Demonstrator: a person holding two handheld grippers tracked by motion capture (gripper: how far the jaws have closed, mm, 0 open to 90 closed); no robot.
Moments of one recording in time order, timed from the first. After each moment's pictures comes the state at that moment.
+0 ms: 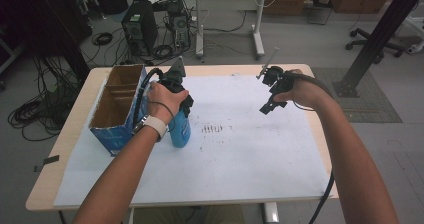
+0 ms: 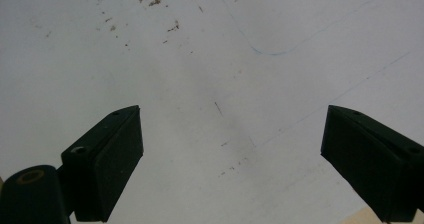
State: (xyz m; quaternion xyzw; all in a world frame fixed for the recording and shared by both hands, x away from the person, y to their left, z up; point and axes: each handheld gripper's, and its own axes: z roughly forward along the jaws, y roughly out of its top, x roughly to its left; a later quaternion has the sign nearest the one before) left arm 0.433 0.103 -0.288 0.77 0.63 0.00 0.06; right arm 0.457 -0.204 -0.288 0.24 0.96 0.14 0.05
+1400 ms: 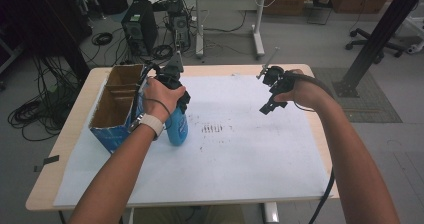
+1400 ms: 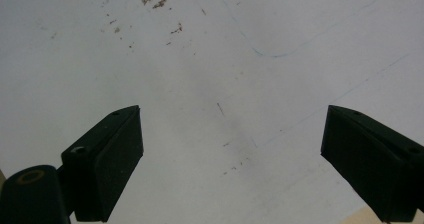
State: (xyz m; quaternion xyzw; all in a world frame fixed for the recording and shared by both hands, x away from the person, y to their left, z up) left arm 0.429 0.108 -0.268 0.77 0.63 0.02 0.06; right arm 0.453 -0.203 -0.285 0.24 0.96 0.14 0.05
